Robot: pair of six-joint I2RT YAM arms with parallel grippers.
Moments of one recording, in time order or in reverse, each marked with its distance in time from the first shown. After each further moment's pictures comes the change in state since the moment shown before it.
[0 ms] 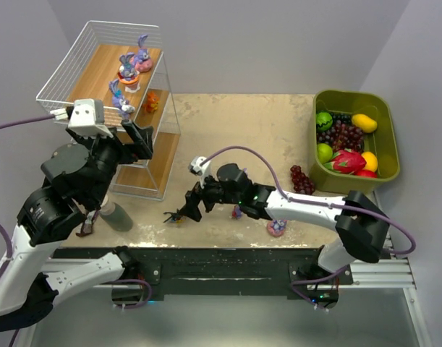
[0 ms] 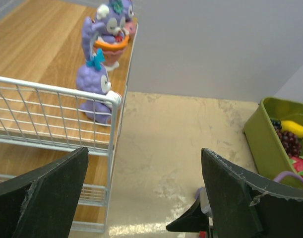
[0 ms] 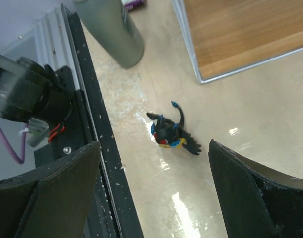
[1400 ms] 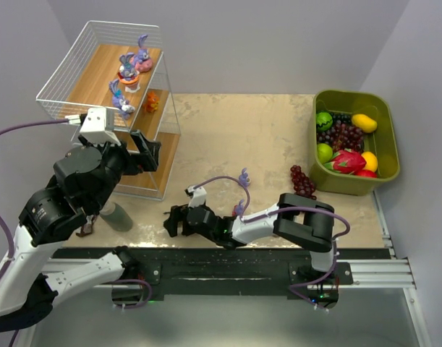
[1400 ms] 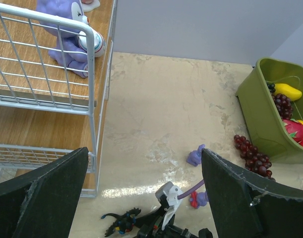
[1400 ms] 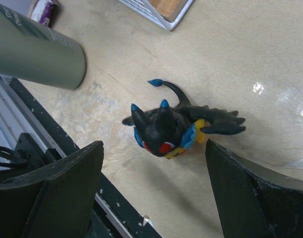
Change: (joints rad) left arm 0.000 -0.010 -0.031 -0.160 0.098 -0.134; right arm 0.277 0.387 -0.042 0.307 0.618 0.603
